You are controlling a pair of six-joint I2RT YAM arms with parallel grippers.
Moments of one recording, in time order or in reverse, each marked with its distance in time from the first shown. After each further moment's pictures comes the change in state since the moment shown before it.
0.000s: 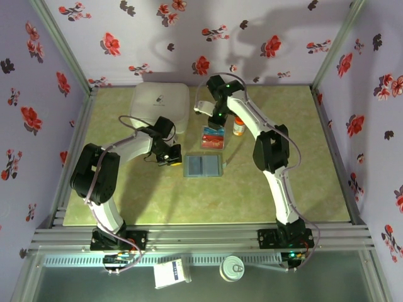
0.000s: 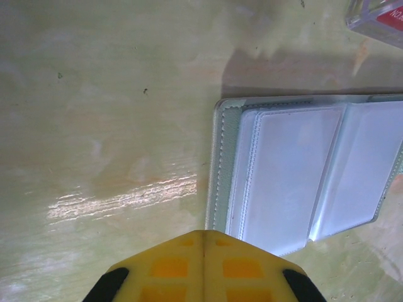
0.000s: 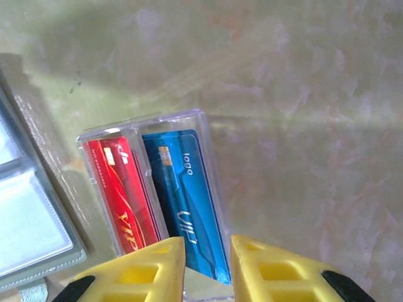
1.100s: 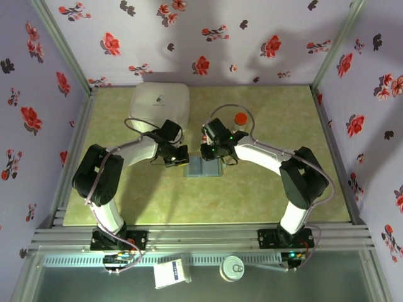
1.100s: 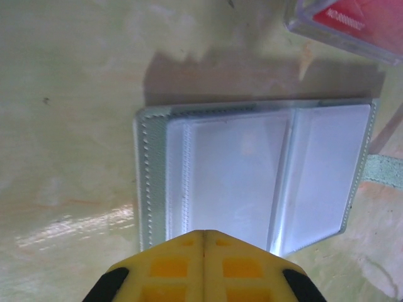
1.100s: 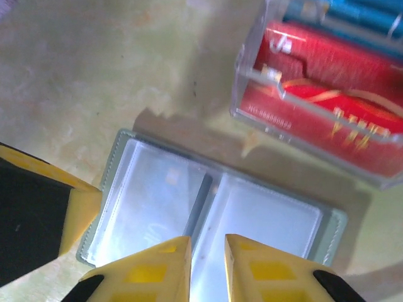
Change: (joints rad) left arm -0.086 -0.002 -0.043 0.152 -0.007 -0.091; right arm 0.242 -0.607 -1.099 0.779 0.067 1.157
